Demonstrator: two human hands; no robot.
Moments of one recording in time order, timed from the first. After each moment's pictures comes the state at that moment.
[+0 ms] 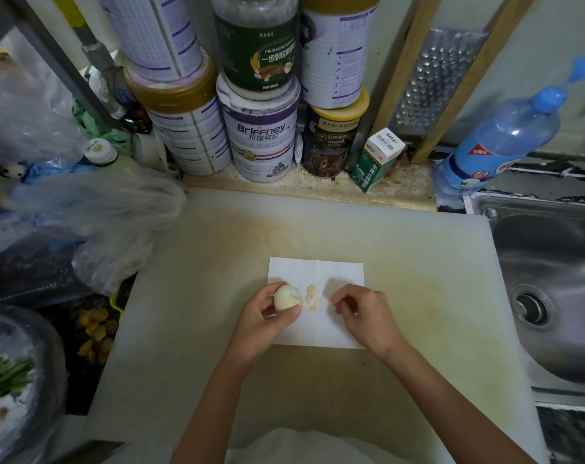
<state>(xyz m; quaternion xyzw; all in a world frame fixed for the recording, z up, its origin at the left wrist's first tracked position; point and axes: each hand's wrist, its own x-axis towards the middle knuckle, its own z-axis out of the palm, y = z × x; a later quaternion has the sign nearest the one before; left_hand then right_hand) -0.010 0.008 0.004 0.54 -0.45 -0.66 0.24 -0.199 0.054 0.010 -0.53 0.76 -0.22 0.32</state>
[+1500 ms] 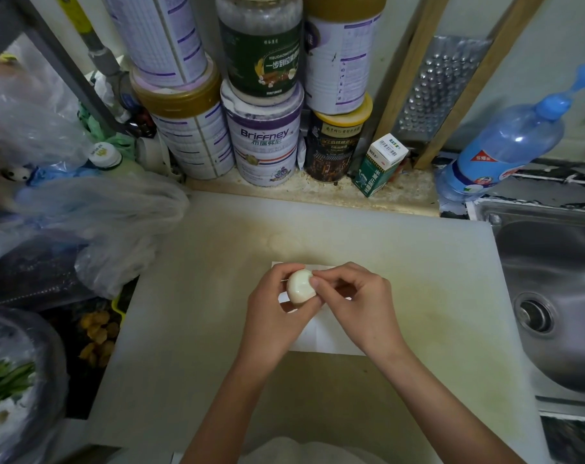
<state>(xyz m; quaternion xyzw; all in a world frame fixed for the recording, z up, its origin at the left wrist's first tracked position) -0.036 0.006 0.062 0.52 -0.55 -0.55 0.35 -0.162 0.034 0.086 -0.46 0.71 -0.42 0.33</state>
